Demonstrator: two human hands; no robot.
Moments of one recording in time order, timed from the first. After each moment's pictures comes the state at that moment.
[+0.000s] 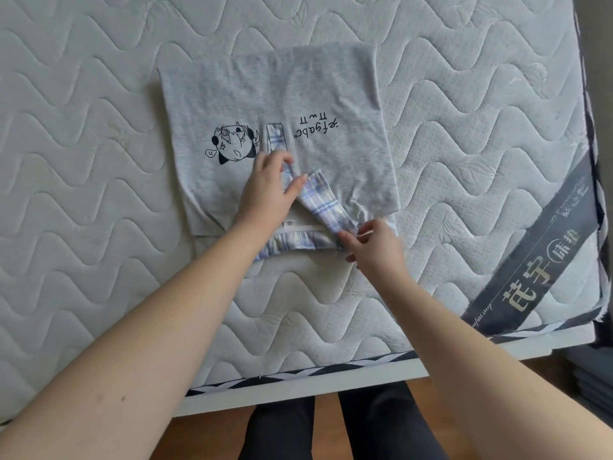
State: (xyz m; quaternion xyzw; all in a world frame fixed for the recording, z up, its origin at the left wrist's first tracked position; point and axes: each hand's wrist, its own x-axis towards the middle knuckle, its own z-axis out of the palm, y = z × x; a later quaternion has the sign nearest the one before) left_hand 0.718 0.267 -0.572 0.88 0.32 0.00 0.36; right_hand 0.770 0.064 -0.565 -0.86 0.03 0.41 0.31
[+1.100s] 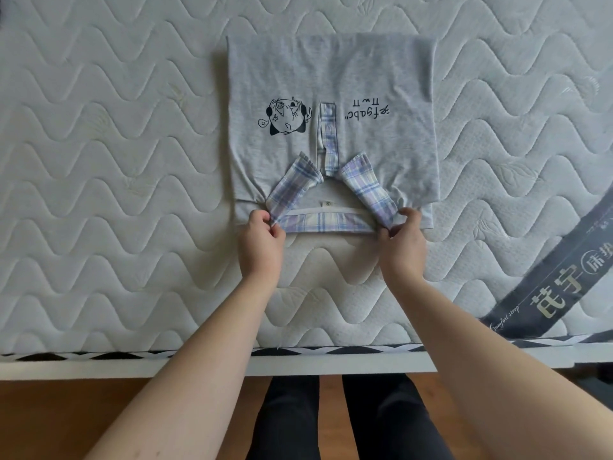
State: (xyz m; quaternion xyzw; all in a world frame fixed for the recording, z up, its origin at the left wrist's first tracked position) left_hand 0.584 0.224 -0.576 0.75 0.59 0.03 0.30; right_hand 0.729 0.065 -0.578 -0.92 0.00 0.27 0.29
